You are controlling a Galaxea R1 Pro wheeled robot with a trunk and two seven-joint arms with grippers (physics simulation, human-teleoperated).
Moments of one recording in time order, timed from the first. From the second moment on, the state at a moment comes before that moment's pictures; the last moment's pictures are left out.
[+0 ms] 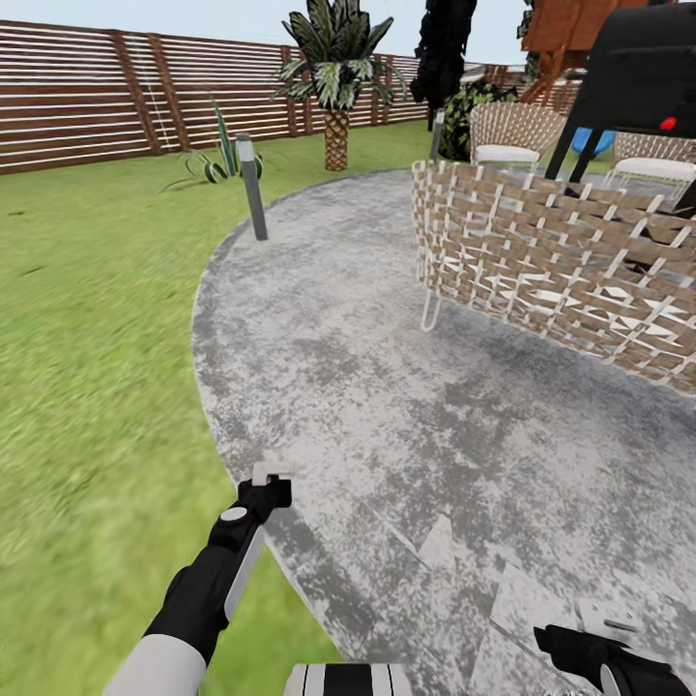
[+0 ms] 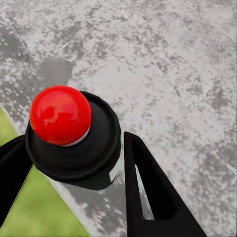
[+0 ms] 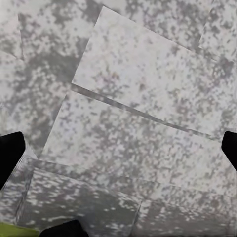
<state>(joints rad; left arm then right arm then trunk) -0.52 -0.13 -0.07 -1.01 0.01 0.34 0.11 -0.01 -0.07 -0.28 -1.50 0.00 0.84 0.00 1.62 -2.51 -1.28</state>
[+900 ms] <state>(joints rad) -0.52 -0.13 -0.07 -1.01 0.01 0.38 0.11 -0.01 -0.07 -0.28 -1.50 0.00 0.84 0.00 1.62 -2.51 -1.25</state>
